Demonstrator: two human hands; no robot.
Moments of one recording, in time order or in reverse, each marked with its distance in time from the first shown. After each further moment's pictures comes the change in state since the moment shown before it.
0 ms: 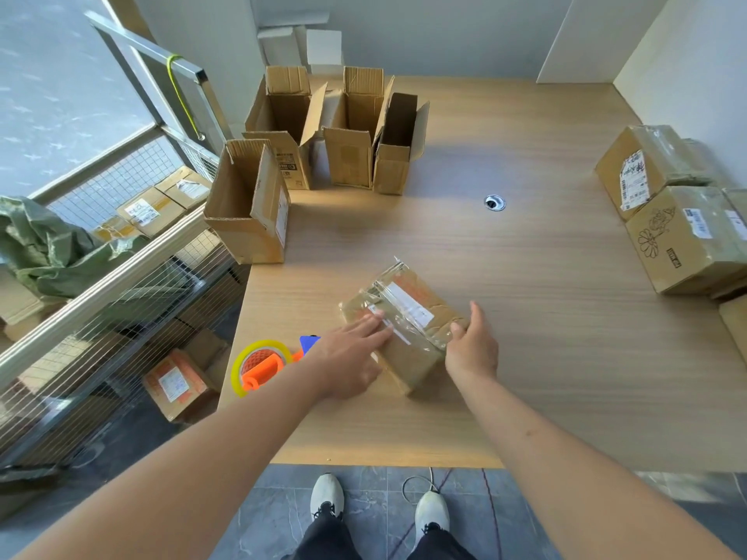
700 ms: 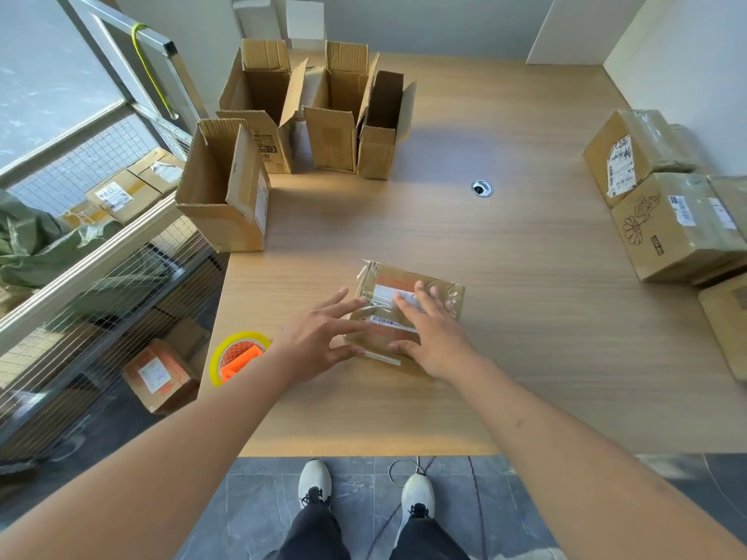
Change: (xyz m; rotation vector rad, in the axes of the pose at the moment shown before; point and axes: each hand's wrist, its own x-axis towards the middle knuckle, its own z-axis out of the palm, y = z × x) left_hand 0.007 -0.040 0.018 -0.202 0.387 0.228; right_hand 0.008 -0.012 -0.008 -0.584 -0.498 -0.536
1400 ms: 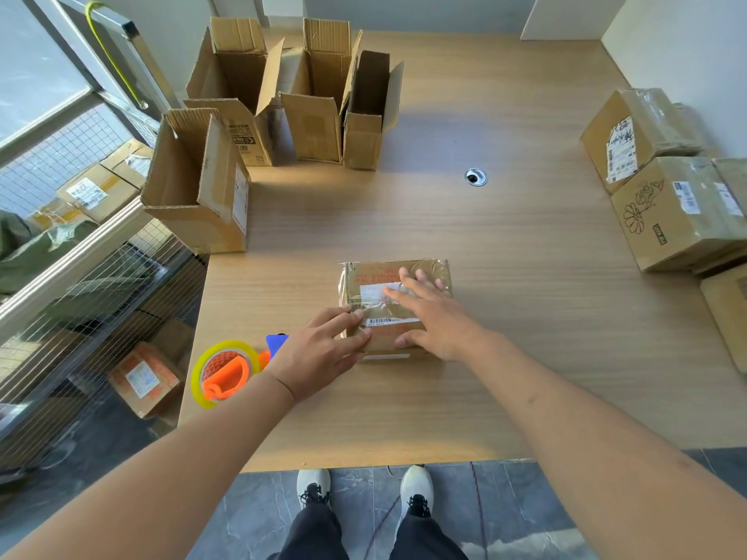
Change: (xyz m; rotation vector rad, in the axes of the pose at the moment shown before) left_hand 0.013 -0.010 0.040 0.223 0.209 0.263; right_hand 0.033 0.031 -0.022 -0.032 -0.089 -0.160
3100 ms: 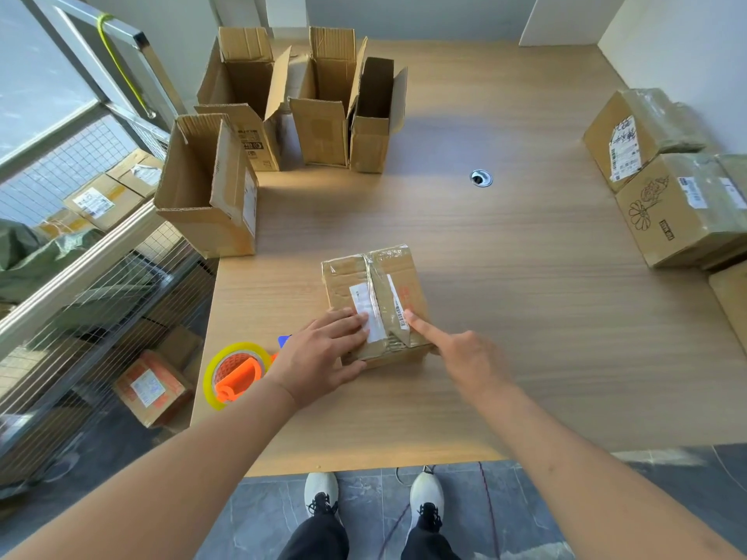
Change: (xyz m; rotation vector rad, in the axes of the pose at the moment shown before) left_hand -0.020 -0.008 -0.011 -0.093 -0.098 -0.126; right_hand -0.049 -0.019 0.040 -0.206 0.168 0.267
